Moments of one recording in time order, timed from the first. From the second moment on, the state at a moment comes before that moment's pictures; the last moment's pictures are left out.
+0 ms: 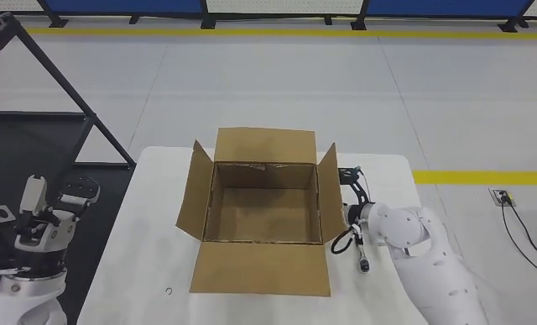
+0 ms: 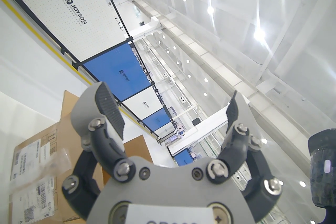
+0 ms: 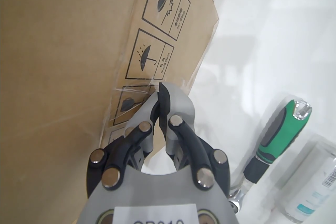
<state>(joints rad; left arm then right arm) 1.48 -1.19 -1.96 -2.06 -0.37 -0.28 -0.31 -0.78 -1.28 1.27 -1.35 -0.64 -0.12 1.02</state>
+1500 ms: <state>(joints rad) 1.46 -1.18 -1.90 -2.06 -0.33 -0.26 -0.33 -0.97 -1.20 1.36 -1.77 -1.02 0.14 1.34</state>
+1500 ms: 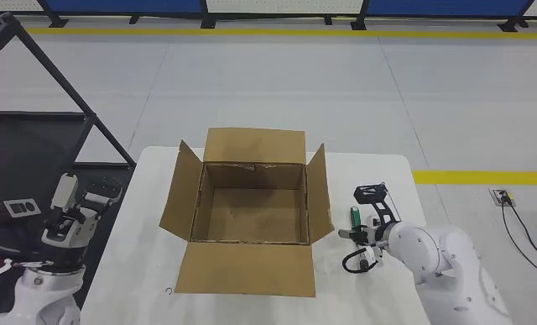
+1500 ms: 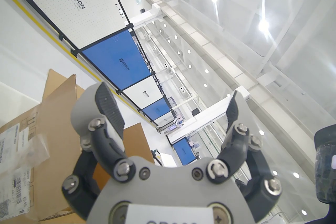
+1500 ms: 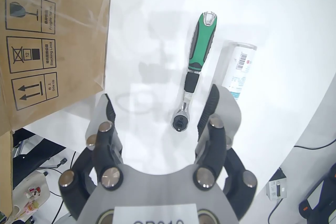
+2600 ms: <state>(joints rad) 1.47 -1.18 -1.89 -2.06 -0.33 -0.26 -0.33 -0.85 -1.21 1.27 -1.40 -0.96 0.10 1.29</state>
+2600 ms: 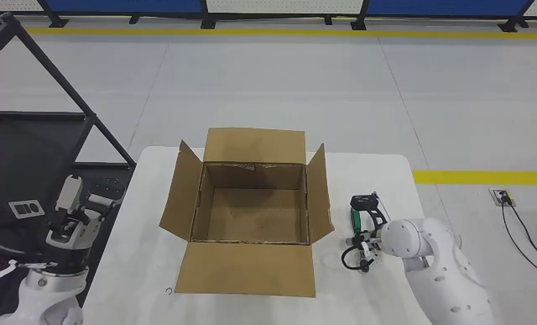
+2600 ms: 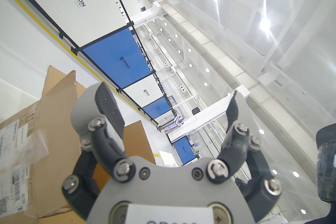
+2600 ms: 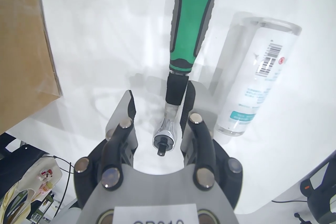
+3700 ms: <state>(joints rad) 1.48 -1.18 -1.92 -2.03 -0.38 -0.28 -0.34 -0.94 -1.17 1.49 -1.90 -0.98 0.25 1.23</state>
